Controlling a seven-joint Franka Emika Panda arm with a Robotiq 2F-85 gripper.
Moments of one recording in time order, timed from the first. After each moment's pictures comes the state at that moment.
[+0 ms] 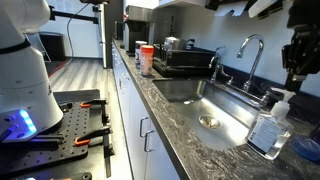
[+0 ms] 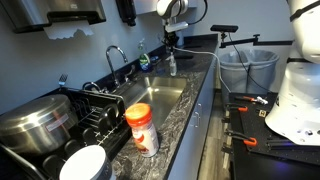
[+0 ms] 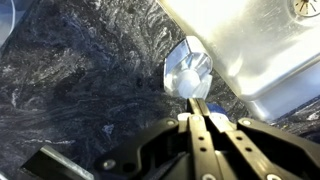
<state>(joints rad) -0.31 0.34 -0.28 -1.72 0.00 2.19 0.23</state>
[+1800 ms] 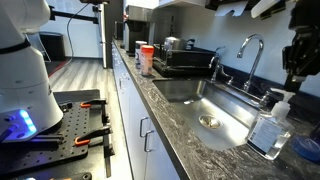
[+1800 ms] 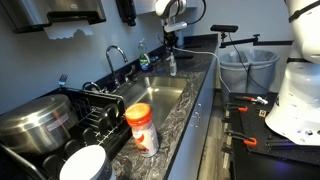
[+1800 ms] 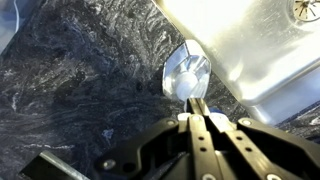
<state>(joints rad) -0.31 0.38 -0.28 -1.66 0.01 2.13 0.23</state>
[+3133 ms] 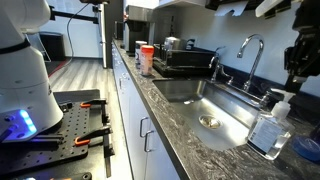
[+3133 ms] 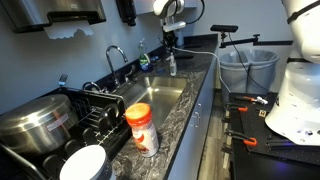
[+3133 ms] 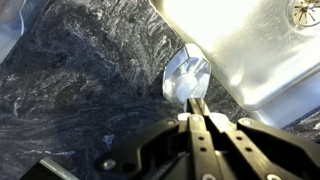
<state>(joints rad) -0.31 0.42 -0.28 -1.59 0.03 2.05 0.23</state>
